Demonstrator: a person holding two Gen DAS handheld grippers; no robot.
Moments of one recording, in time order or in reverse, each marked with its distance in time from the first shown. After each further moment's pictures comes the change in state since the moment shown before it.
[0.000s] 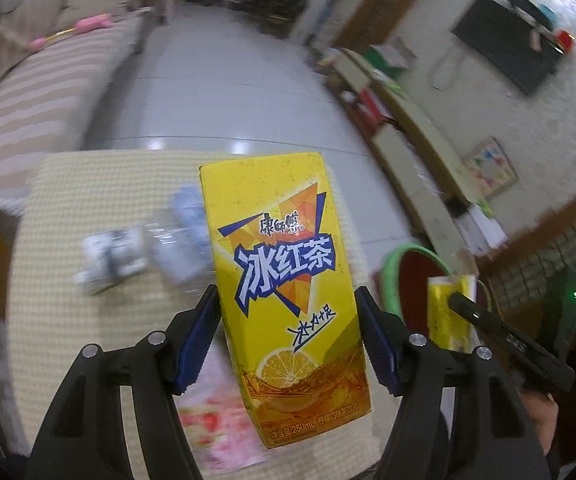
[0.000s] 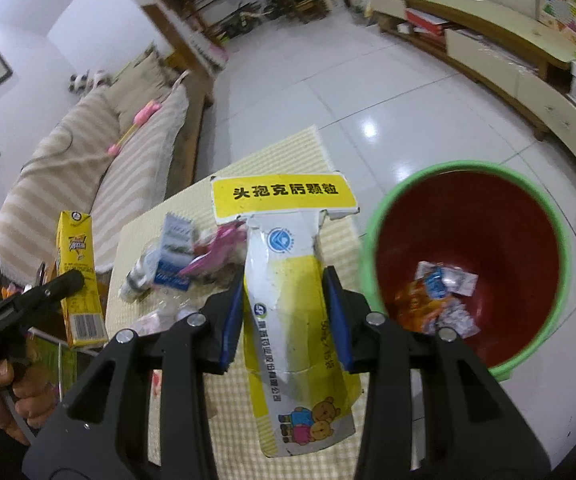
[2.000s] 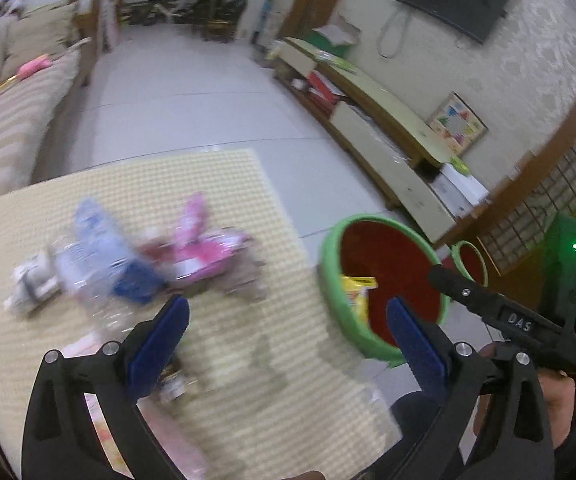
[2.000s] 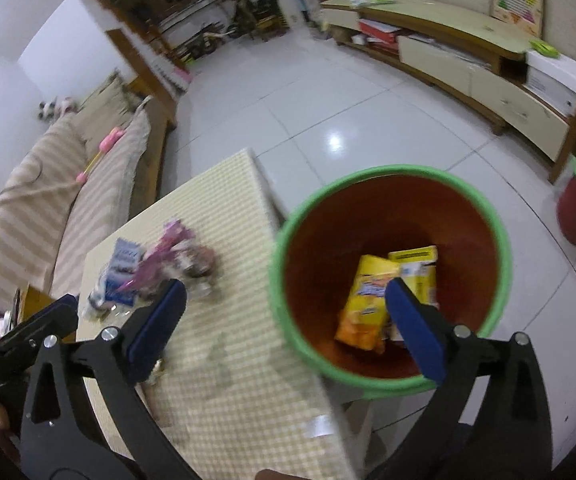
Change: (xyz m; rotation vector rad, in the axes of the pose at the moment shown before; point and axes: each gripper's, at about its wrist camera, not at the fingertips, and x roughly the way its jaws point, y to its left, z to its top) left arm 0.035 -0.073 -0.030 0.162 -0.010 -0.010; right arm -0.006 -0.035 -0.004 0.016 -0.038 -0.076
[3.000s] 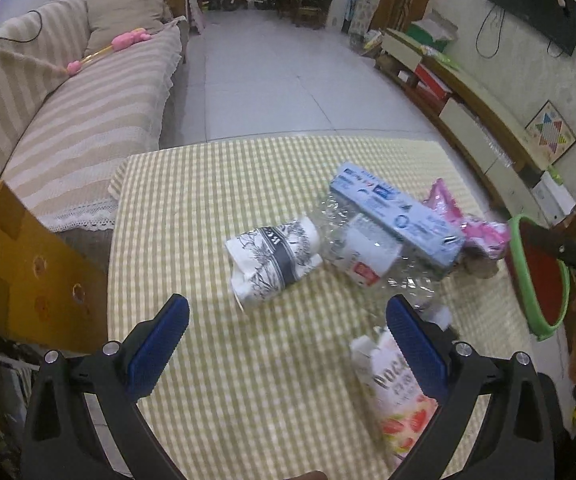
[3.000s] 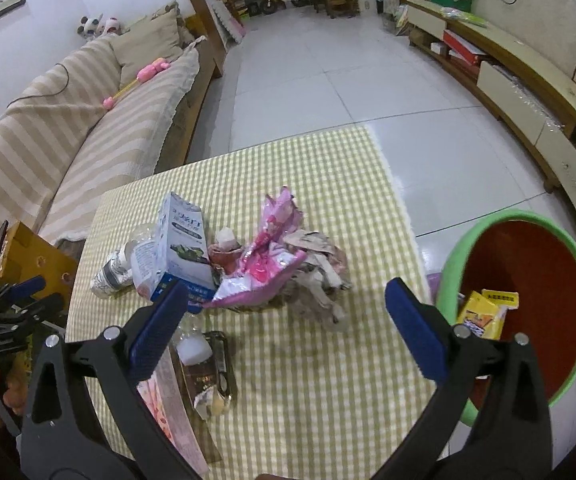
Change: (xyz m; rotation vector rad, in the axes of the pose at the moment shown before) left arm -0.027 0.207 -0.008 -0.061 0.063 0.290; right arm 0.097 0.148 0.003 -0.249 0.105 -0.002
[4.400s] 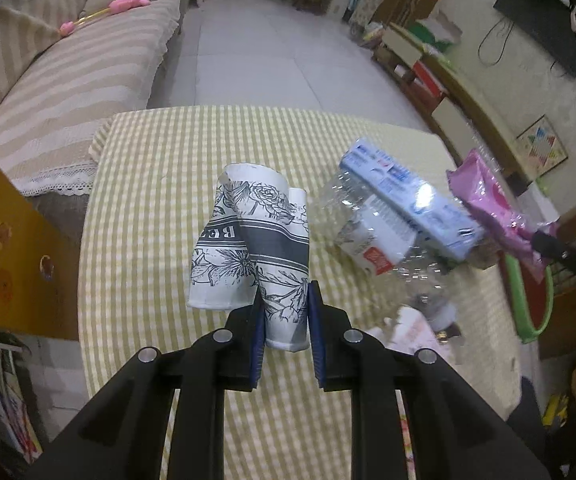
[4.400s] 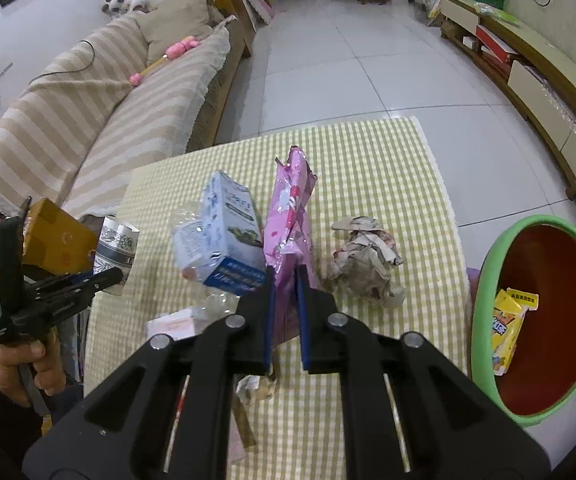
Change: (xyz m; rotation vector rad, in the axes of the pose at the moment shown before) left arm 0.012 0.017 -0.021 -0.092 0.056 -0.107; right arm -0.019 0.035 -0.001 -0.044 0.048 0.083
